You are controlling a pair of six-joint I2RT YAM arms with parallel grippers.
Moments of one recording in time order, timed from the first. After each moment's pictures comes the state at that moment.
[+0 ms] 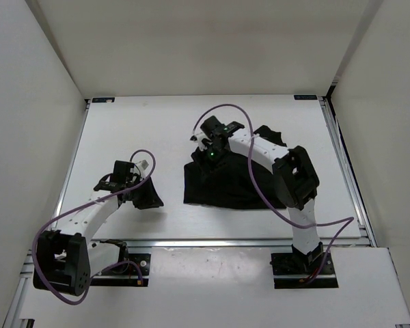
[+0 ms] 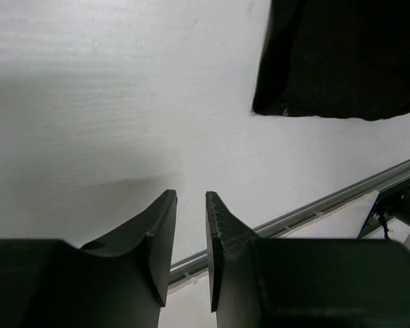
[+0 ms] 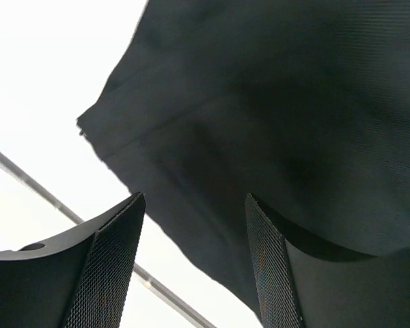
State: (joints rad) left arm -0.17 1.13 0.57 -0.50 0.42 -0.42; right arm 0.68 2.07 1.69 -0.89 -0.35 0.07
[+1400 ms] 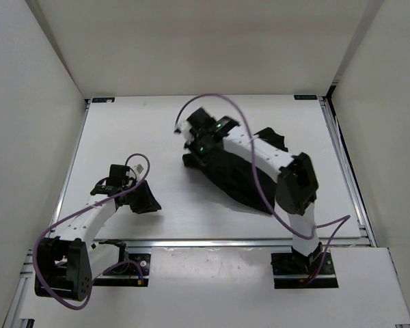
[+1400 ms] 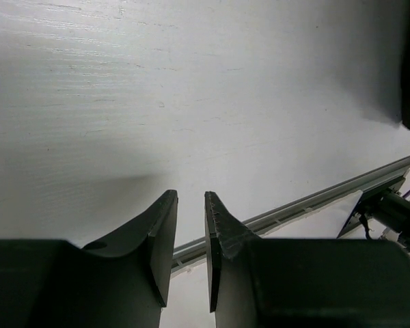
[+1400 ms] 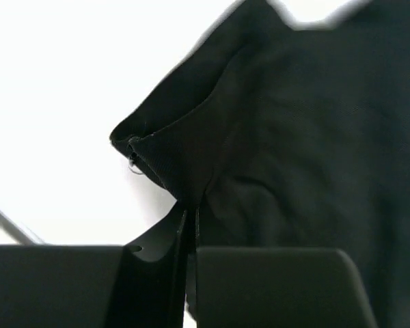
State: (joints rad) left arm -0.11 1.08 0.52 -0.54 0.45 -0.46; right arm 0.84 2.06 1.85 -0.92 -0.15 -0.15
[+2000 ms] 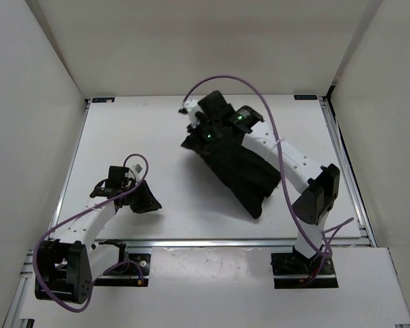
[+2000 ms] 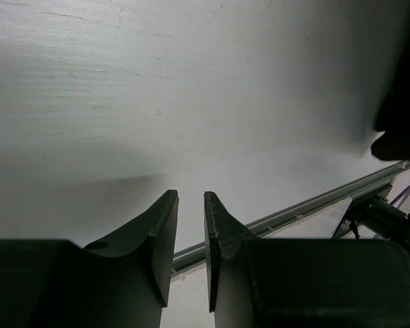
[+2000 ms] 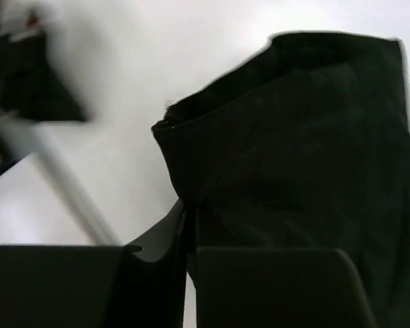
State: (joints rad) left arm -0.11 1.06 0.49 -0.50 0.46 -0.49; right arm 0.80 1.85 1.95 -0.94 -0.17 -0.04
